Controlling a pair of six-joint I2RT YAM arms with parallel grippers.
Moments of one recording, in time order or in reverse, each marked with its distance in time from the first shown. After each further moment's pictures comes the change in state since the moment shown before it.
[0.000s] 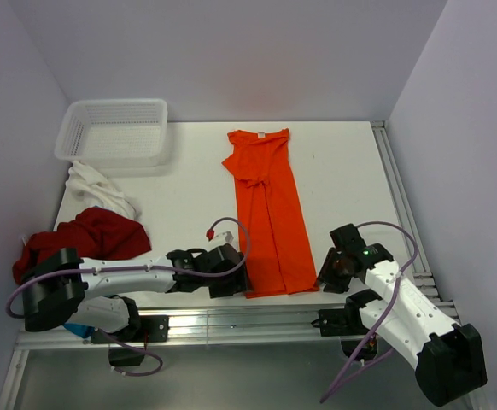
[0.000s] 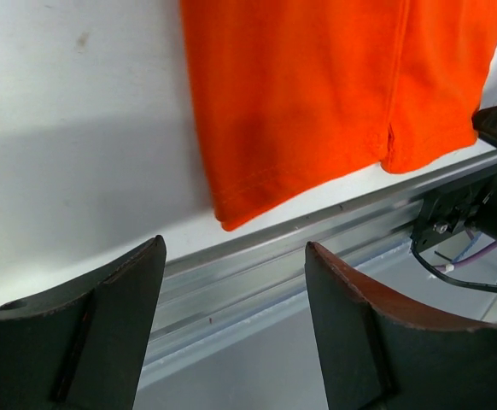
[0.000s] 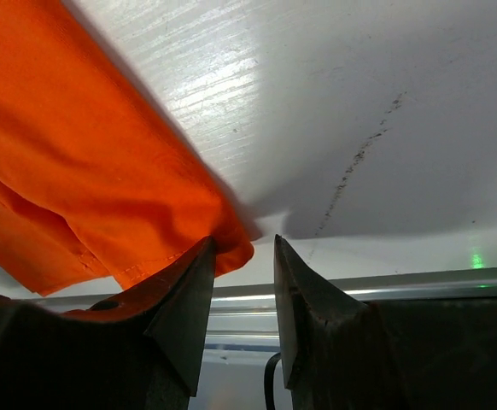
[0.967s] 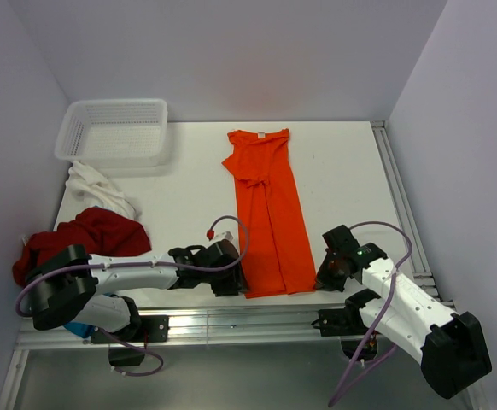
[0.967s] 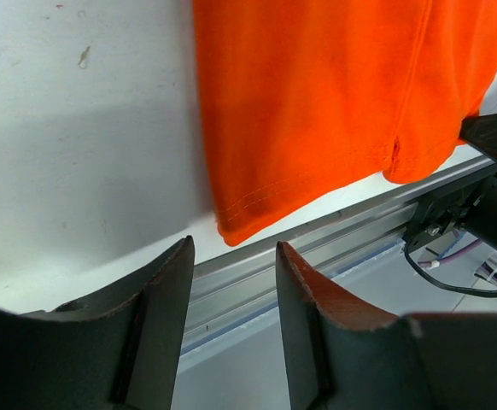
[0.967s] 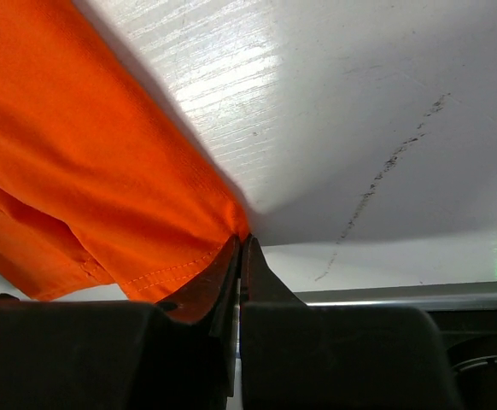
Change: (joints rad) left arm 0.069 0.036 -0.038 0.081 0.101 0.005; right arm 0.088 0.048 -0.016 0.067 0.023 0.084
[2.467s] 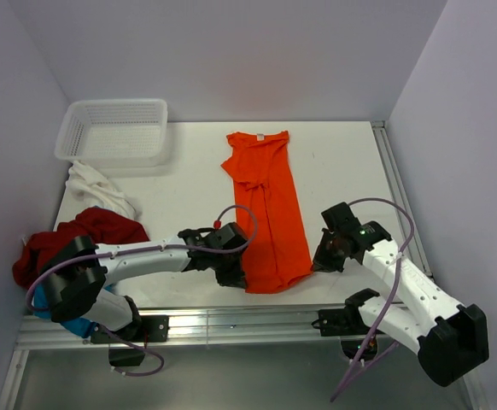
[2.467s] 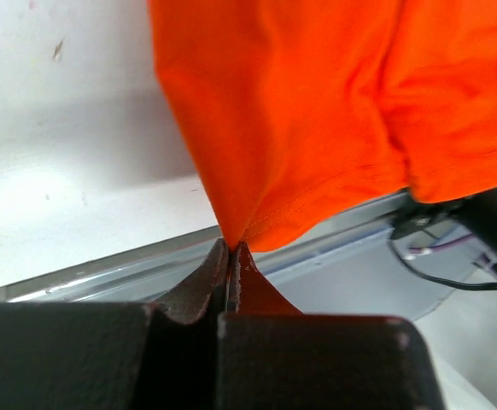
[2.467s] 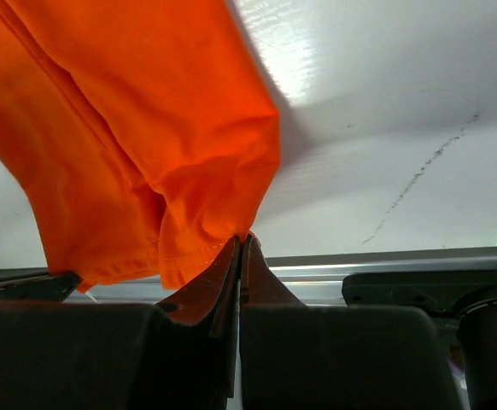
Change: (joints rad) left arm 0.052 0.096 0.207 -0.248 0.099 0.040; right arm 0.000 0.076 0.254 -0.122 -0.003 -0.072
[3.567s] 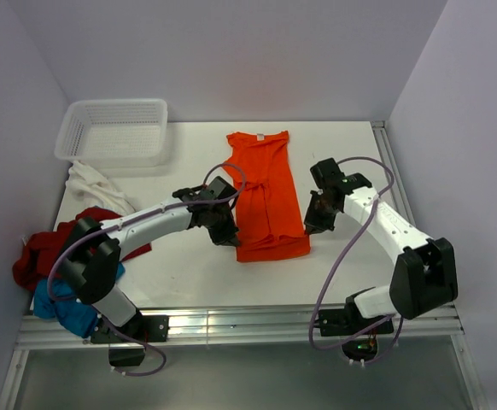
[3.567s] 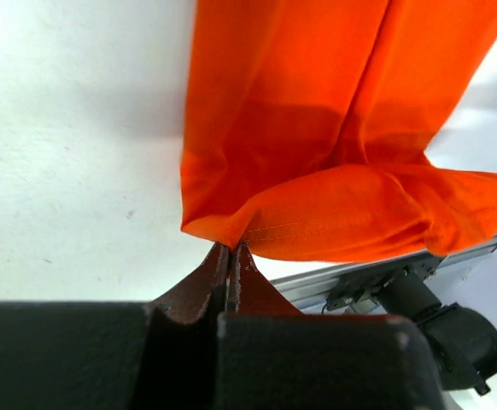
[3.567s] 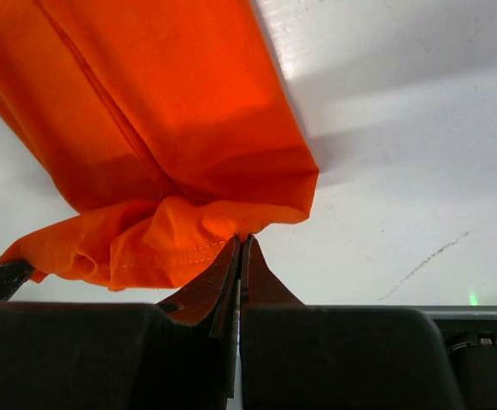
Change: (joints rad) left arm 0.299 0.143 0.294 -0.182 0.011 0.138; right arm -0.083 0.436 0.395 0.010 0.025 -0.172
